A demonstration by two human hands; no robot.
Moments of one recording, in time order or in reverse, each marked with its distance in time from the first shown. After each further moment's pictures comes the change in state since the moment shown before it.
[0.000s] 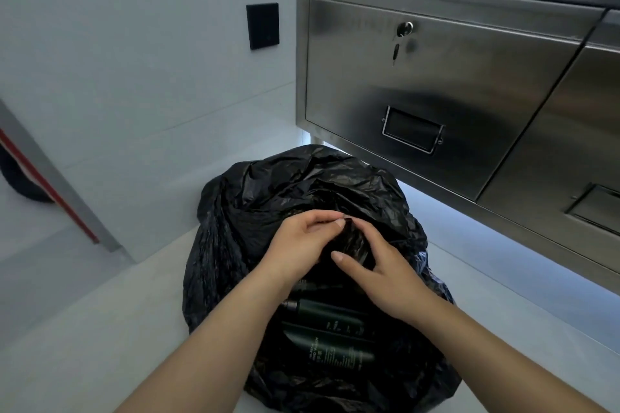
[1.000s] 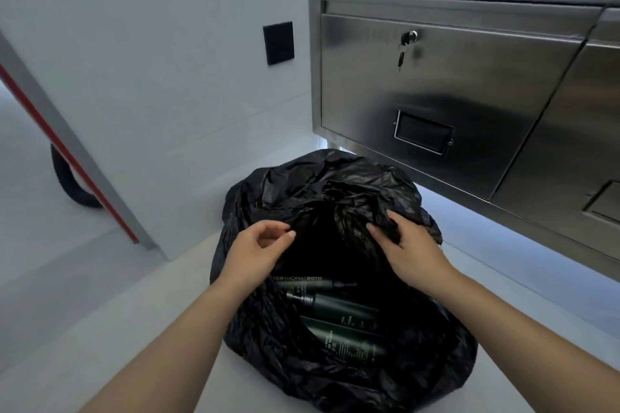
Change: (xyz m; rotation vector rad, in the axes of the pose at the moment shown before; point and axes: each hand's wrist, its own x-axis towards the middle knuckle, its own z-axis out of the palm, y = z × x) left_hand -0.019 -0.031 -0.062 0.301 0.319 0.116; right_hand 0.012 0.014 -0.027 -0.116 0.094 -0.002
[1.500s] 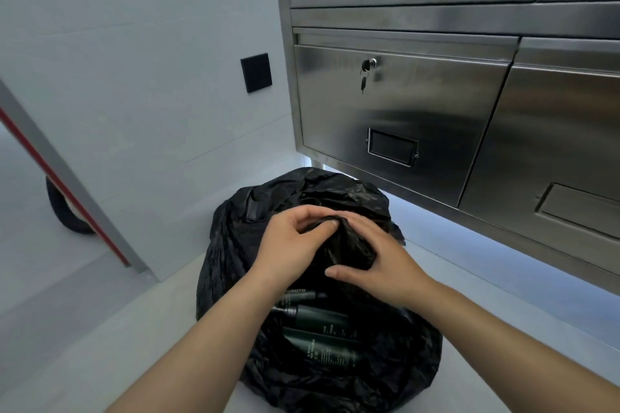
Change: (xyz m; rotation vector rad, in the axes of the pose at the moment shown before) left_hand -0.041 0.106 0.060 -0.209 -0.146 0.215; right_hand -0.033 -0.023 -0.030 0.117 -0.036 -0.241
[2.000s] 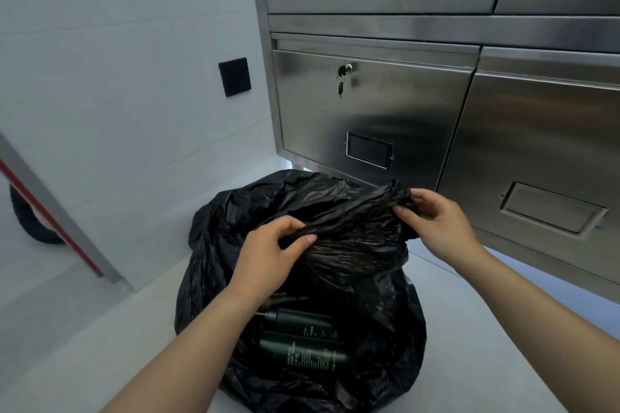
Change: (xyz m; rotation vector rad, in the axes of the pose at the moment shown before) left_hand 0.003 -0.029 -0.001 0.494 0.015 0.154; right_hand -0.008 0.028 -0.088 0.232 0.384 0.277
